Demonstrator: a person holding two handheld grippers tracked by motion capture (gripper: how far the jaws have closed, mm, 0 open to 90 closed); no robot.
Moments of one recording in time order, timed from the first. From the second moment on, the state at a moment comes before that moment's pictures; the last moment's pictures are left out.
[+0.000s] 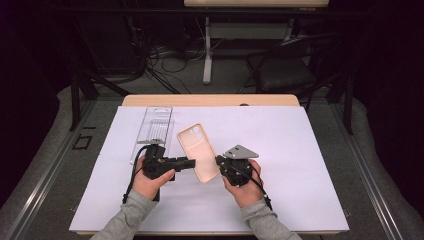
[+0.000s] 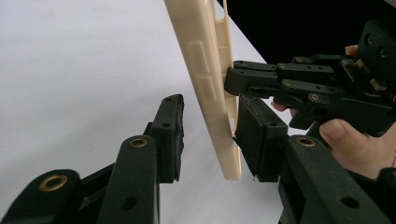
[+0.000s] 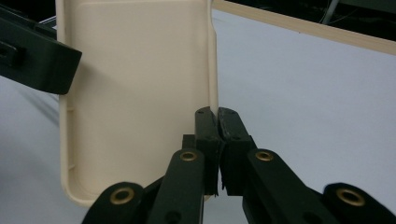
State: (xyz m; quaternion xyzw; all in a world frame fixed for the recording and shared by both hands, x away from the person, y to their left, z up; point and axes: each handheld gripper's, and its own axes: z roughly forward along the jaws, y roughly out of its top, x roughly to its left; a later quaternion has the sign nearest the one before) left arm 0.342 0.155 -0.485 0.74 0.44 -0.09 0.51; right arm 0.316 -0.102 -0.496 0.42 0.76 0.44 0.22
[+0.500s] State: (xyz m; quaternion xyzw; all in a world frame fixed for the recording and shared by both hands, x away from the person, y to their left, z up) left arm 0.342 0.153 -0.486 0.73 0.45 -0.10 0.51; right arm 0.313 -0.098 -0.498 0.41 0.77 0.45 0.21
